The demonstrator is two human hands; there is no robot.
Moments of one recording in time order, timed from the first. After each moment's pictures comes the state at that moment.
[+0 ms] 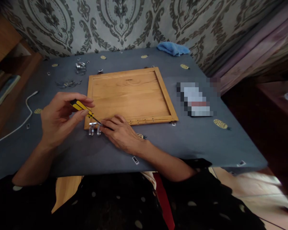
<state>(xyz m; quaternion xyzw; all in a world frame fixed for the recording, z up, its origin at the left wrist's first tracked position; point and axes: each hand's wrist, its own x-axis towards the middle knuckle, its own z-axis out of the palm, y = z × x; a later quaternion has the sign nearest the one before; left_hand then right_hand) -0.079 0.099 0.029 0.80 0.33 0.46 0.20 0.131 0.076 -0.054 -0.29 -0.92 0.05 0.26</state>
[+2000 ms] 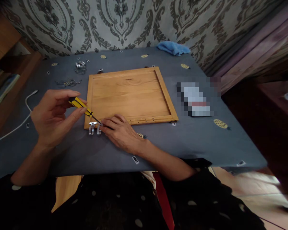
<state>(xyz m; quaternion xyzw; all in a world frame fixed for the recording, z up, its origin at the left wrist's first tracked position) -0.086 0.101 0.021 0.79 0.36 0.48 0.10 0.132 0.076 -0.053 -0.30 -0.92 0.06 0.25</state>
